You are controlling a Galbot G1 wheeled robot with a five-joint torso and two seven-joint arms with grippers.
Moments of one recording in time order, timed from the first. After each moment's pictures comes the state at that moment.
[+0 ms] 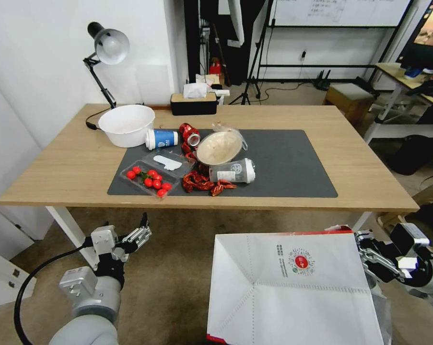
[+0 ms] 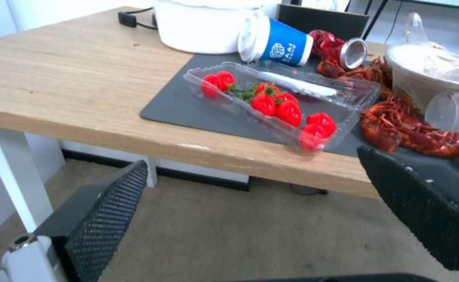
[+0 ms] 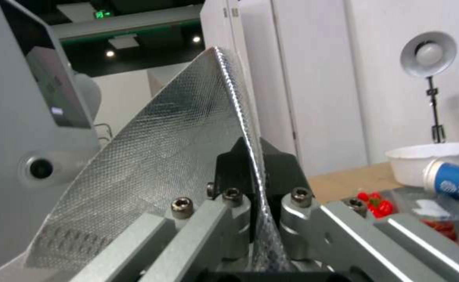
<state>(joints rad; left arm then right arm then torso) 1.76 -1.24 -0.47 -2.38 -0.47 0.21 -0.44 -1.49 0.90 0.86 1.89 1.13 -0.17 -1.47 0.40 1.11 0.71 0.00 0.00</state>
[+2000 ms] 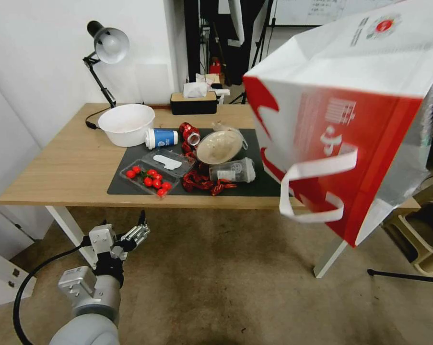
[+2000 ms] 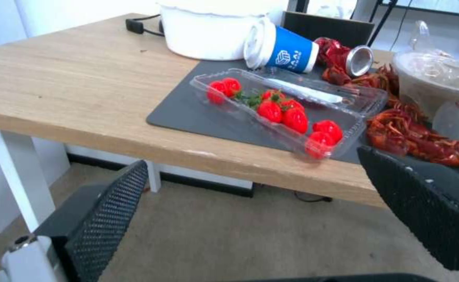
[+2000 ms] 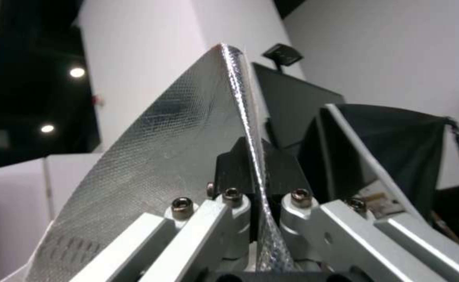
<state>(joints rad) 1.75 -1.26 -0.47 -2.38 -0.46 0.20 -0.45 -1.23 0.51 0.94 2.05 1.71 0.08 -0.41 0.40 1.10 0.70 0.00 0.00</state>
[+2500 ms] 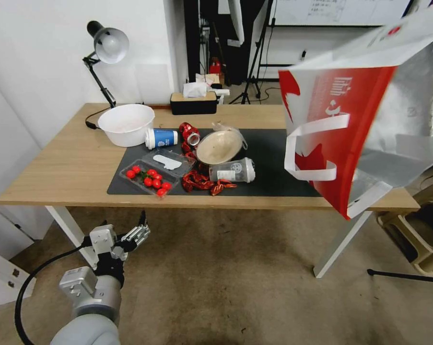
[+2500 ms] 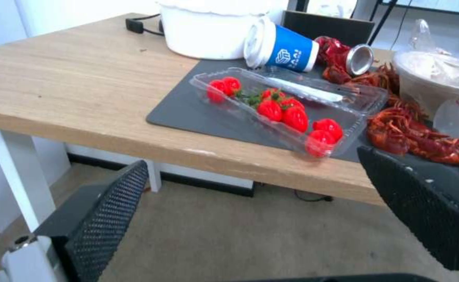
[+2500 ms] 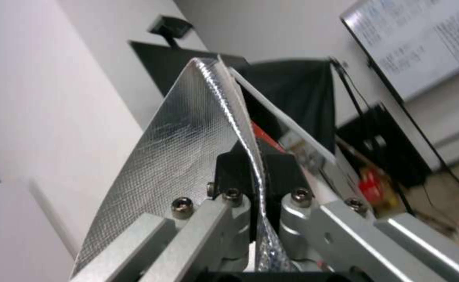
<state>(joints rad) 1.75 -1.26 -0.47 -2.38 -0.45 0.19 -0.45 -1.09 0.42 0.85 1.91 1.84 0.05 -0.20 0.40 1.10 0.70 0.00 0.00</state>
